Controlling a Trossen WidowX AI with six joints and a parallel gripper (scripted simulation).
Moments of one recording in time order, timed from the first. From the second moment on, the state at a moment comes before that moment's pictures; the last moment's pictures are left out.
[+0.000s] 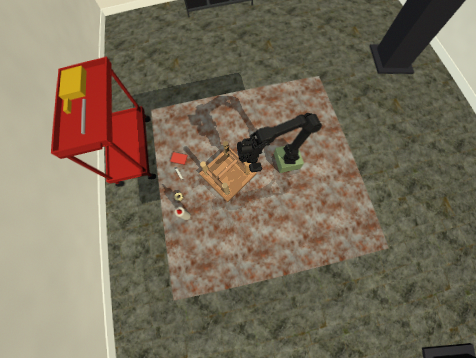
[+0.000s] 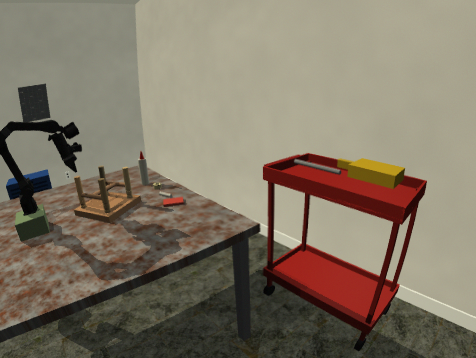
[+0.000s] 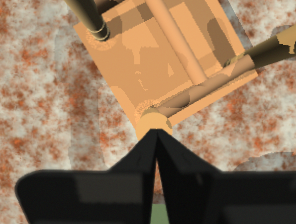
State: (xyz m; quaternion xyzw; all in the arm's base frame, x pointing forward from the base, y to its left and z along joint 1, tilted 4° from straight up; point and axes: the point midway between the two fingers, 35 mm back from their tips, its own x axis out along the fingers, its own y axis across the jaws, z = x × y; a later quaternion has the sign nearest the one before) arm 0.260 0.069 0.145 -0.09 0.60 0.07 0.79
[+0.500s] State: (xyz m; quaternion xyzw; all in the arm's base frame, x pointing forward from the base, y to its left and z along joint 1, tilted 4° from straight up) arm 0.339 0.132 0.165 -0.13 0.60 0.12 0.78
